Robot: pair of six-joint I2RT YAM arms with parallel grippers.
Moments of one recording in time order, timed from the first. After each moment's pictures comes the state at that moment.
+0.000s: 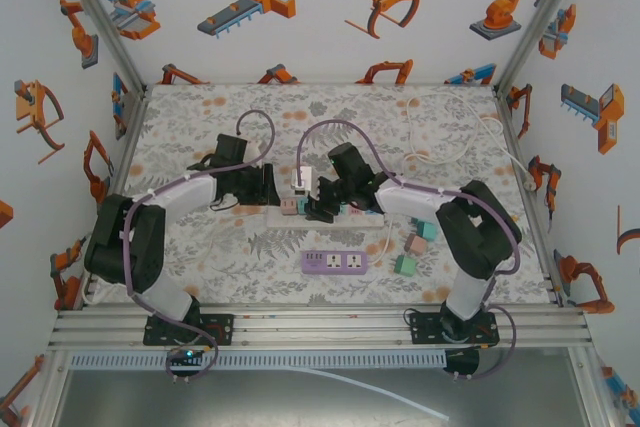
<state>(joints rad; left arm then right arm) -0.39 1.62 0.92 -0.28 0.33 -0.27 0.72 1.77 1.04 -0.03 -0.61 -0.67</state>
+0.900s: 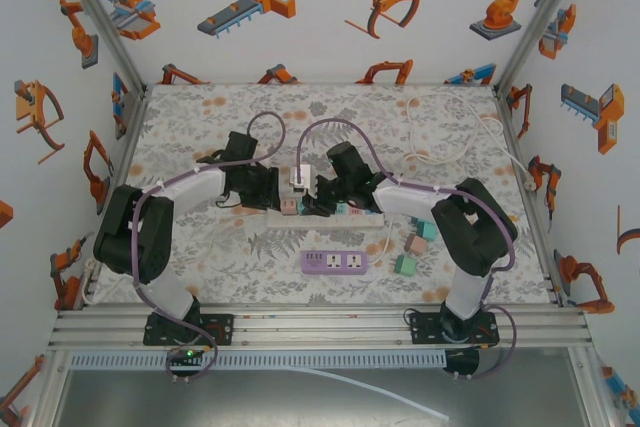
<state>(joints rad) -0.44 1.68 1.00 -0.41 0.26 -0.24 0.72 1.80 1.04 0.03 -0.64 -0.64</state>
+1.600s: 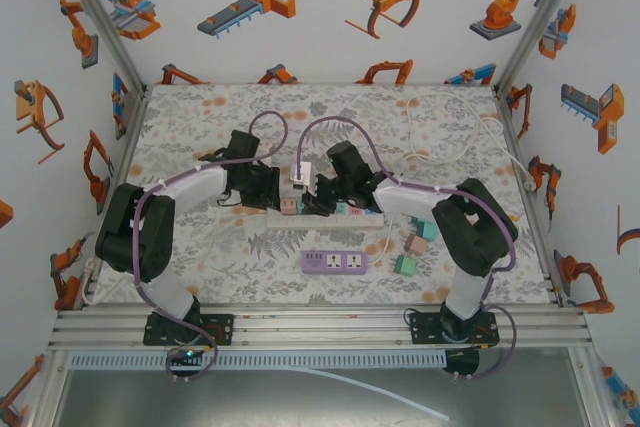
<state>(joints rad) -0.44 1.70 1.02 -0.44 0.24 -0.23 0.72 1.79 1.05 0.03 -0.62 -0.58</state>
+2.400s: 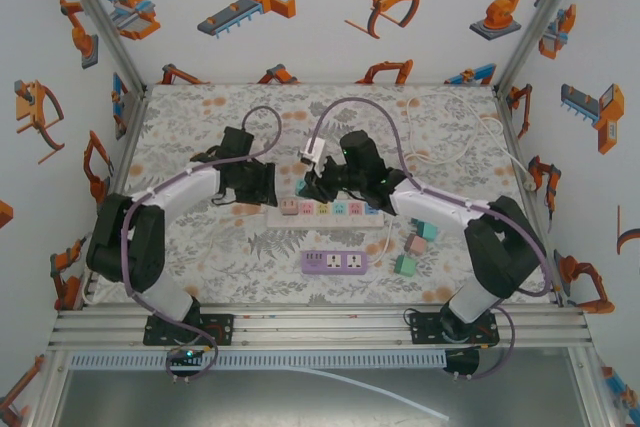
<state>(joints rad) -0.43 1.60 1.02 -0.47 0.22 -0.23 0.72 1.60 1.02 0.11 -0.51 -0.27</state>
